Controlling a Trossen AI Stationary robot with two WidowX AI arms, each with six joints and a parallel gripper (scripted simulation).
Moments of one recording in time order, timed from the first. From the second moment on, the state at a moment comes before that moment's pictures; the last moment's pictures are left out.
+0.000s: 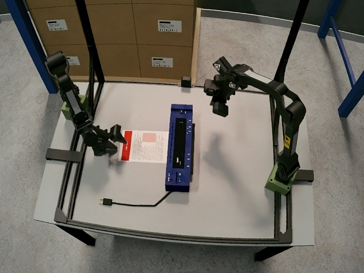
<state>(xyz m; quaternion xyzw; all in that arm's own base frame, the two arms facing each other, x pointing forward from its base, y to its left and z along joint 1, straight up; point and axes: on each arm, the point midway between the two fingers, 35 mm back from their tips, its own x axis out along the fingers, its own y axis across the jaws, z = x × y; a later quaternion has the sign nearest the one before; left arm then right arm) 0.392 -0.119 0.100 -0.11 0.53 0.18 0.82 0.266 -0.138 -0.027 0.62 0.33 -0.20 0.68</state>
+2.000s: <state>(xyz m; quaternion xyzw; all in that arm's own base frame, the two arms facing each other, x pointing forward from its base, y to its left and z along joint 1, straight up) 0.392 -0.119 0.100 -0.11 0.53 0.18 0.82 0.296 -0.233 0.025 0.62 0.34 -0.20 0.68</state>
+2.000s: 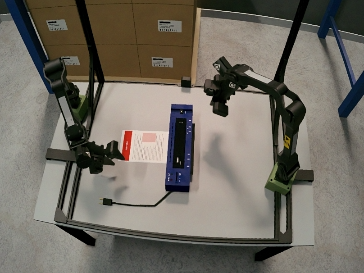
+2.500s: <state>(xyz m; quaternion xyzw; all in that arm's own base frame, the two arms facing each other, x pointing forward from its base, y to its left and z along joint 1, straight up) 0.392 -0.119 0.100 -0.11 0.53 0.18 0.82 0.306 -0.231 0.061 0.62 0.34 -0.20 0.68</state>
